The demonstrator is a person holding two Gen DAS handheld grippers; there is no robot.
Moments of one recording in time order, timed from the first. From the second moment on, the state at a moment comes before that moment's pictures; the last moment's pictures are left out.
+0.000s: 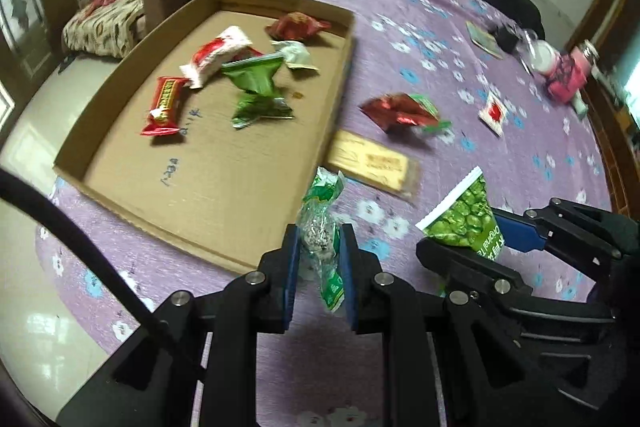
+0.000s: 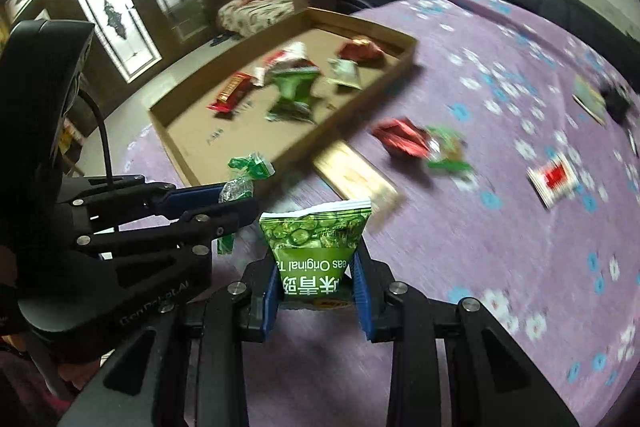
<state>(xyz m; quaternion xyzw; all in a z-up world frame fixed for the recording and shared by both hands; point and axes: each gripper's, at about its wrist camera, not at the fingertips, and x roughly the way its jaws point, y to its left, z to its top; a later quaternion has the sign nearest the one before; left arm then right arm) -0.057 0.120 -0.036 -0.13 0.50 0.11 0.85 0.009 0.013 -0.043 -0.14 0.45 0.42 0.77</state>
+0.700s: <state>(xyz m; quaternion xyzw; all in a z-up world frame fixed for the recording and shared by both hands) -0.028 0.262 -0.025 -0.18 0.48 0.22 0.83 0.049 0.116 -0.044 -0.17 0.43 0.46 0.75</state>
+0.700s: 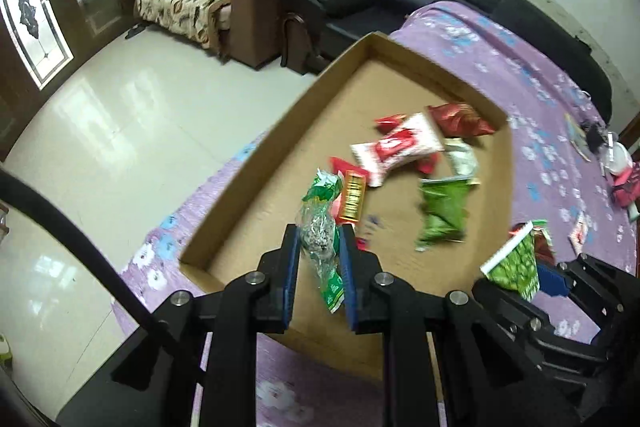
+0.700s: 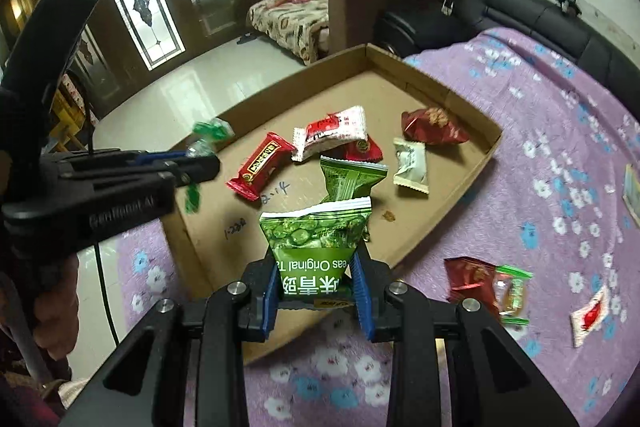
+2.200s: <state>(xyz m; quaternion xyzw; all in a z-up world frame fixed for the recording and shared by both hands) -0.021 0.243 -0.032 -0.17 0.48 0.27 0.82 0.025 0.119 -0.049 -0.25 0.40 0.42 0.78</state>
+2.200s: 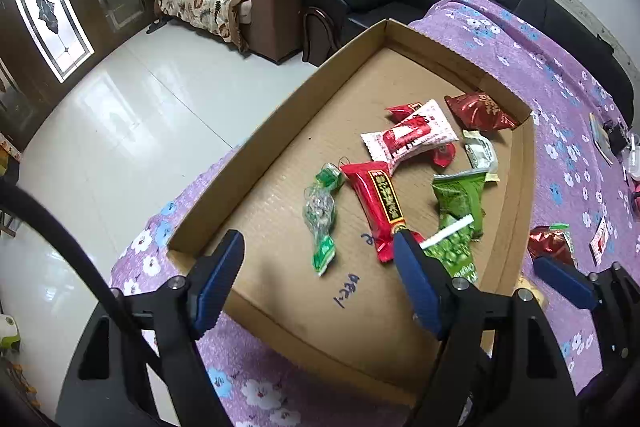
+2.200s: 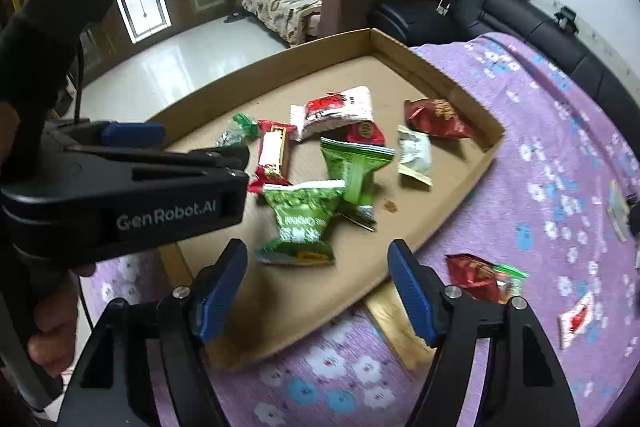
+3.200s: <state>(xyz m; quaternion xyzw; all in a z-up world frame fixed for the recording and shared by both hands) -0.022 0.094 -0.003 -0.13 0.46 0.25 0.84 0.067 -0.070 -0.041 -0.19 0.40 0.36 0.82</state>
